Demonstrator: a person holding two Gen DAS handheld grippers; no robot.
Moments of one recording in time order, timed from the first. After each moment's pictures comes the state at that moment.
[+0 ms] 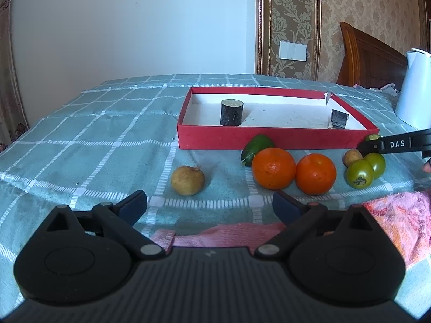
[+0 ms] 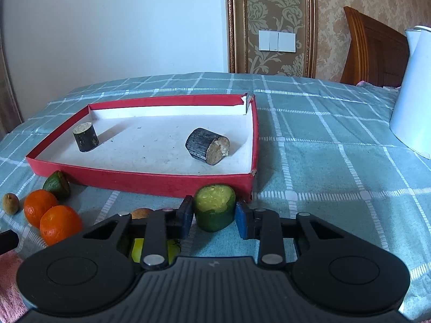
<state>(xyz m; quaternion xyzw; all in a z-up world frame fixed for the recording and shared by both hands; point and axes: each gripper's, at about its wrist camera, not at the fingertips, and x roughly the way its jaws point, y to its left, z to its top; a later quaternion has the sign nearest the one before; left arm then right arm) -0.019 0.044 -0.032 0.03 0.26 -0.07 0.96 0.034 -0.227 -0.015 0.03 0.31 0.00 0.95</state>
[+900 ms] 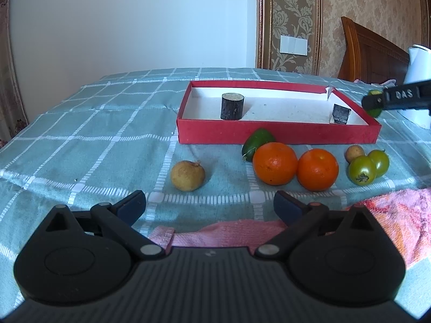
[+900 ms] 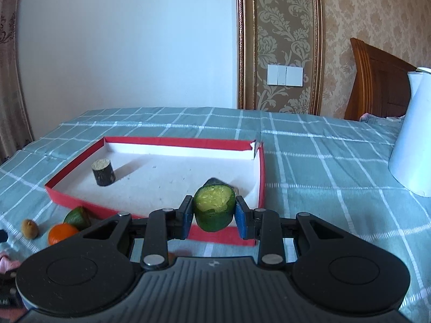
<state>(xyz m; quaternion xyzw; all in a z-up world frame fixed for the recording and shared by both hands) -0.009 0.043 -0.032 0.03 0.27 -0.07 0.96 0.037 -0.220 0.026 0.01 0.25 0.01 0.97</state>
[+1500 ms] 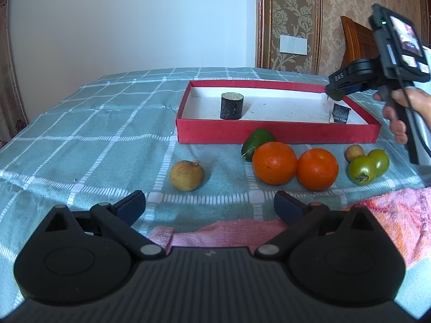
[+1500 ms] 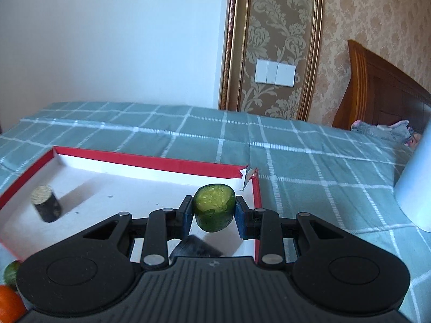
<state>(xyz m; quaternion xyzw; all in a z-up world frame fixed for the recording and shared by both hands) -0.008 0.043 -0.035 0.03 0.27 -0.07 0.96 0.149 -0.220 0.014 -0.02 0.28 -0.04 0.96</state>
